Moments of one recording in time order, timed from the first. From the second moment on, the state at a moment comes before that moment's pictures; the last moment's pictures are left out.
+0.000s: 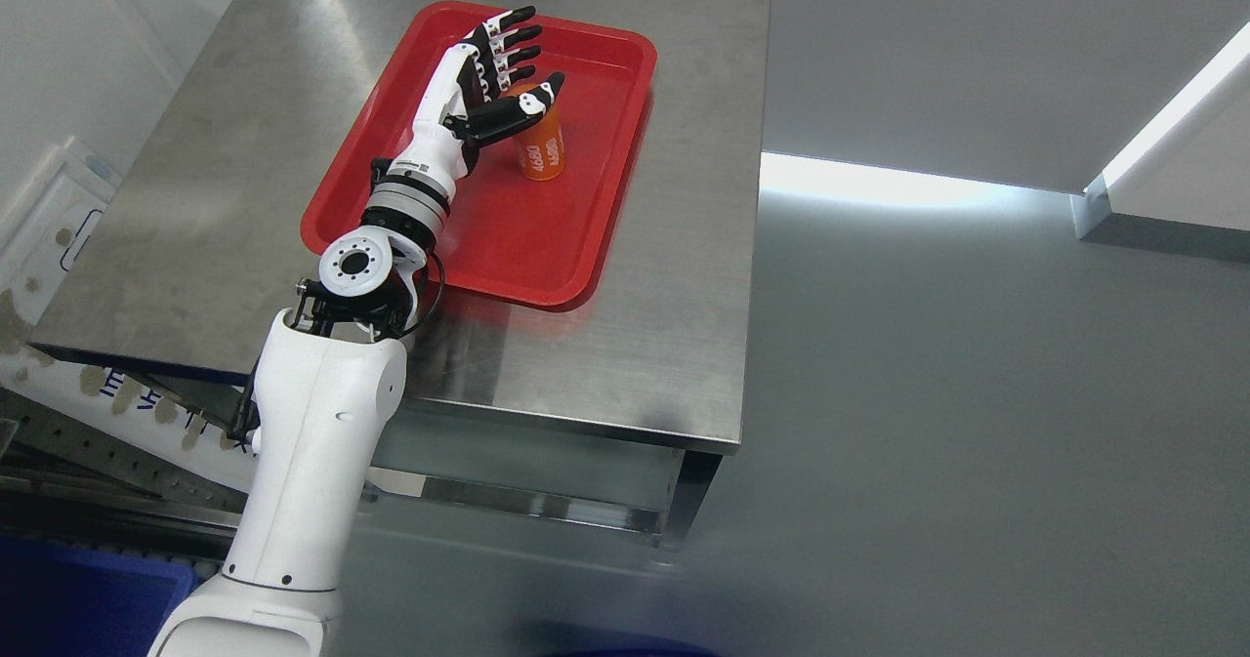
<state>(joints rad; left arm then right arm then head) -0.54 0.03 -0.16 -1.38 0.17 0.18 -0.08 0.00 0.00 0.00 0.00 0.00 -0.03 -0.03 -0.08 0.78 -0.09</state>
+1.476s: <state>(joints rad) -0.73 0.00 0.20 -1.26 0.21 0.16 -0.08 0.00 0.00 0.00 0.00 0.00 -0.02 -0.03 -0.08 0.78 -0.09</state>
